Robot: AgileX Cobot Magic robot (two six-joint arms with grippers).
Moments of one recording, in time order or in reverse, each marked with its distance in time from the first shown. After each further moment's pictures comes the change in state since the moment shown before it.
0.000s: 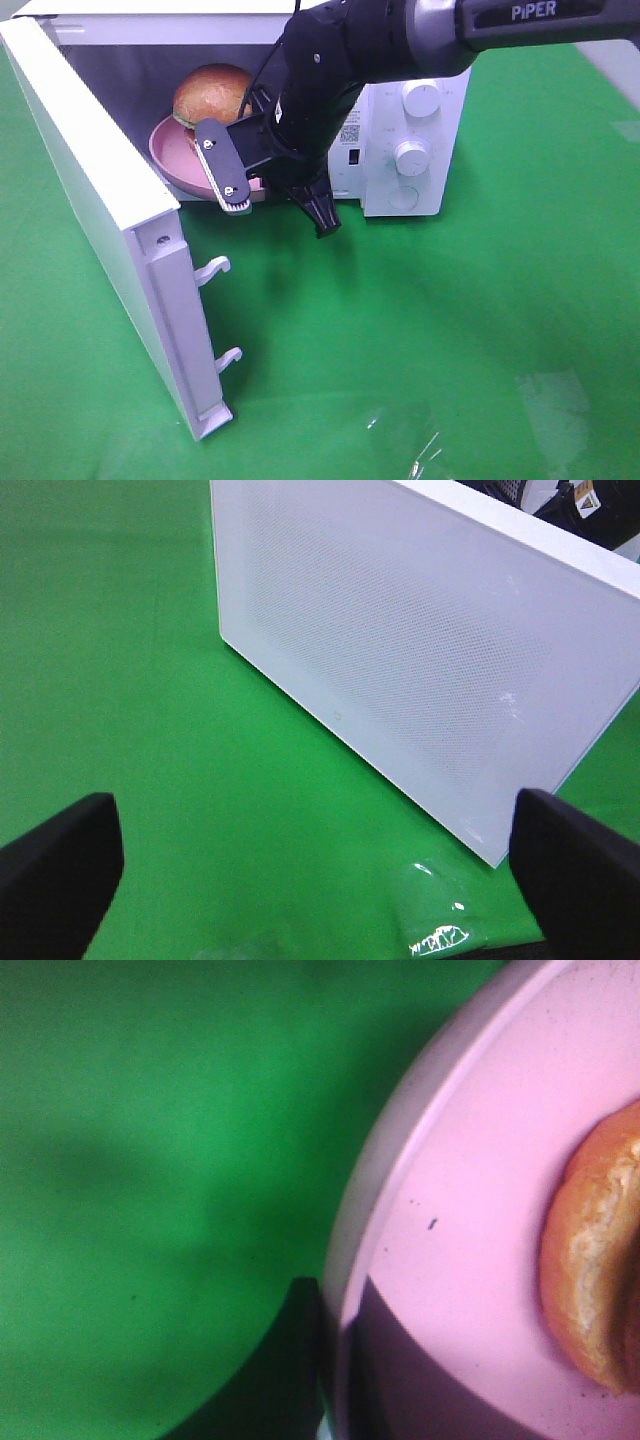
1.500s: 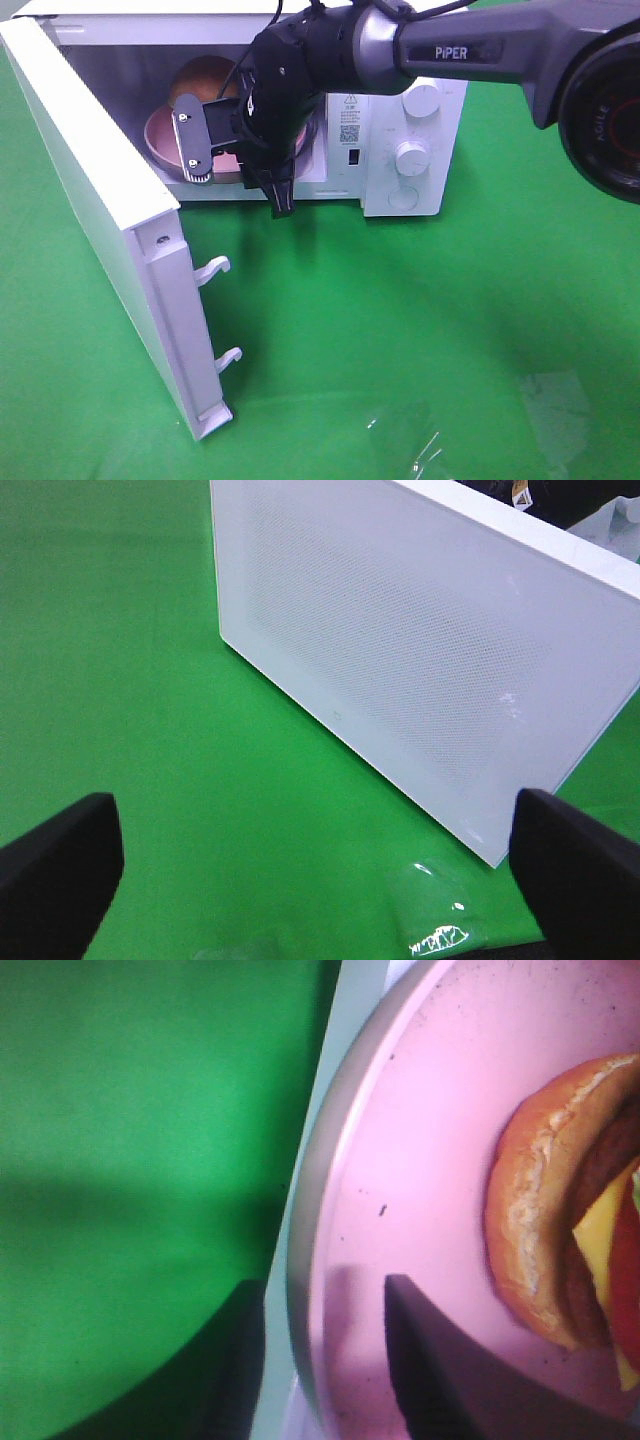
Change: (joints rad) left arm 0.000 0.000 0.000 0.000 0.000 0.000; right arm -0.003 0.177 -0.247 -0.062 -0.039 0.202
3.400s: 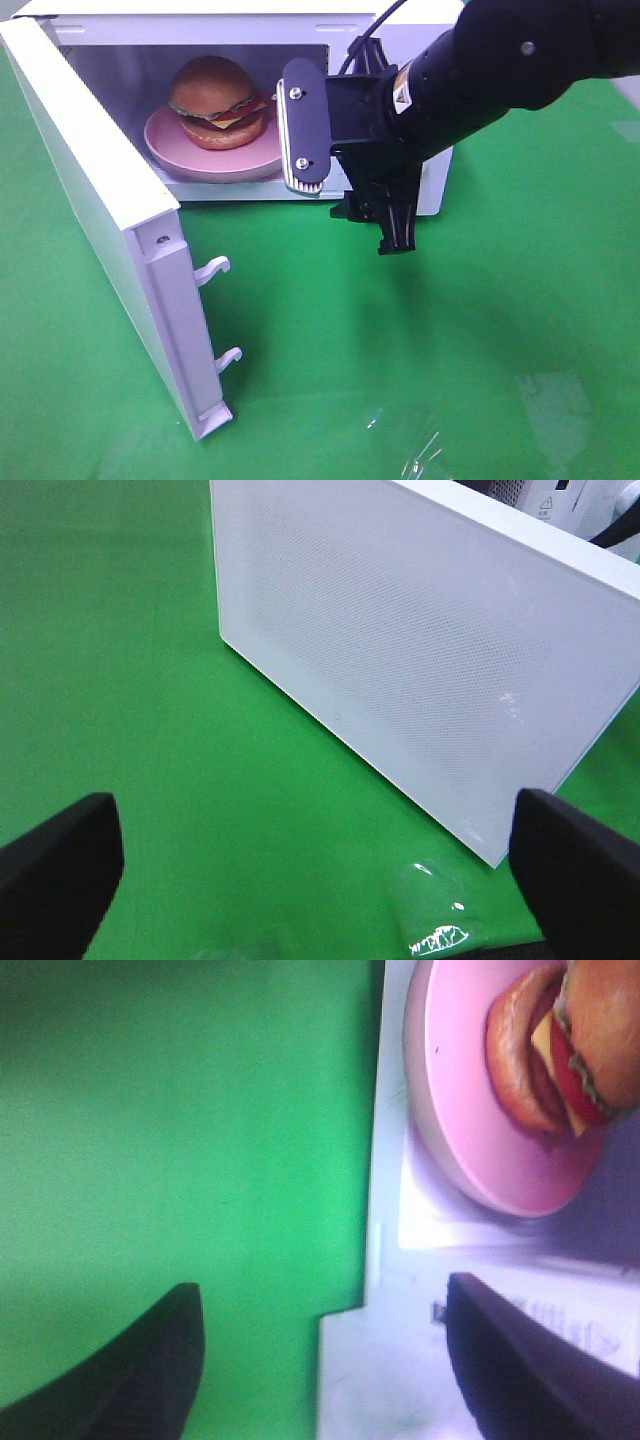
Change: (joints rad) left arm 0.000 0.000 0.000 0.000 0.000 0.000; right arm -0.008 -0.695 0.837 -0.007 -0.231 0.168
